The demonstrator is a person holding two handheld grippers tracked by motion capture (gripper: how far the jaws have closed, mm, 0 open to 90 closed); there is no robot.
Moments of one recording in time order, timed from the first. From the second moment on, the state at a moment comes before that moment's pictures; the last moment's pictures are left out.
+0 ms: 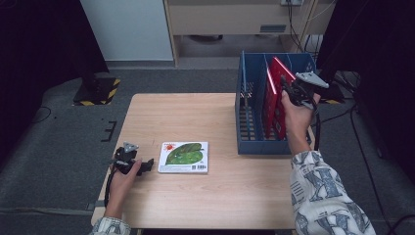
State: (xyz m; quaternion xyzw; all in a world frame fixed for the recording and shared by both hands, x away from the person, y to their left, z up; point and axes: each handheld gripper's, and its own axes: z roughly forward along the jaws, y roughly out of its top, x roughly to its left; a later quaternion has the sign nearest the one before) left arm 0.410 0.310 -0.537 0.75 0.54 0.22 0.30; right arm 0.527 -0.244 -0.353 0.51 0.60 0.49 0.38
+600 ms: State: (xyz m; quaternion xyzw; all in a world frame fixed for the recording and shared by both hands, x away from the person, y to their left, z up) left arm 0.410 0.310 -0.537 0.75 0.54 0.22 0.30; right arm 0.526 -0.250 -0.379 0.52 0.59 0.49 0.37
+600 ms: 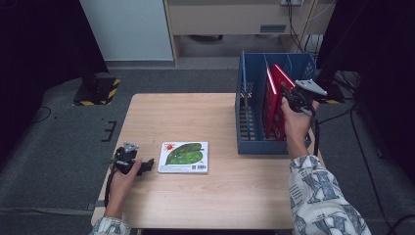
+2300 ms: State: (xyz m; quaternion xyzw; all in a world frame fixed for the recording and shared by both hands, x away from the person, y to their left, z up) left arm 0.409 0.309 -0.537 0.75 0.54 0.22 0.30; right arm 0.496 -0.250 -0.364 0.52 0.66 0.43 0.31
